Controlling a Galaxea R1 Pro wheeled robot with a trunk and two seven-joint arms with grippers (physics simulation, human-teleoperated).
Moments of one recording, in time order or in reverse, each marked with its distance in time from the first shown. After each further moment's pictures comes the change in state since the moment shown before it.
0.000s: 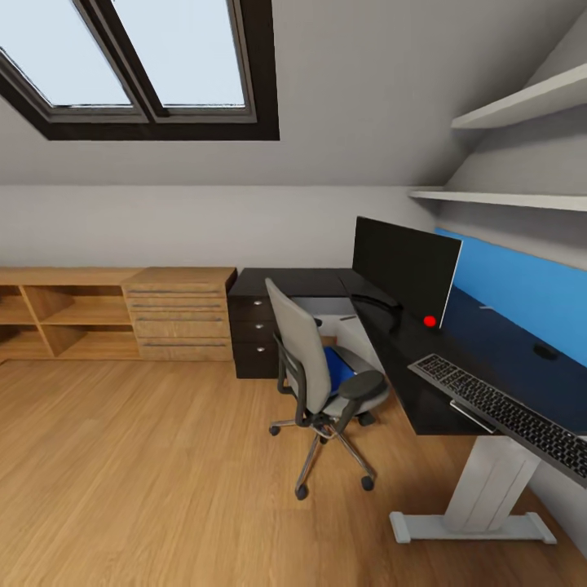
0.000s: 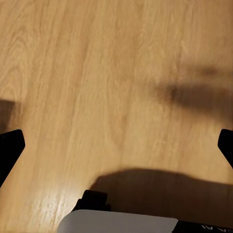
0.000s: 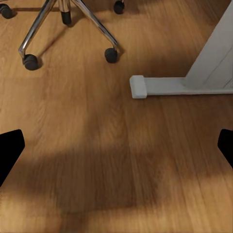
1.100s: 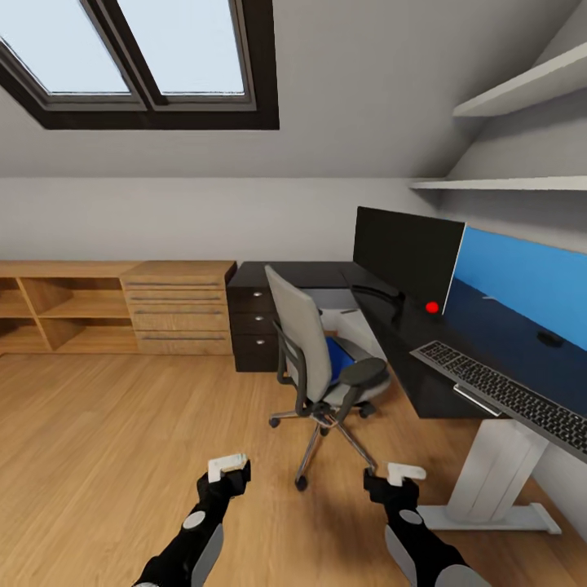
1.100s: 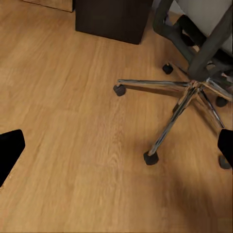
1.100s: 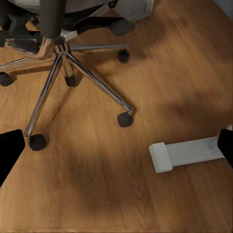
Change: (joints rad) left arm -0.465 -0.102 0.000 -0.186 0.009 0.184 0.002; right arm -0.534 0.065 -0.010 0.022 -0.059 0.460 -0.069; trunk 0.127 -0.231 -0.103
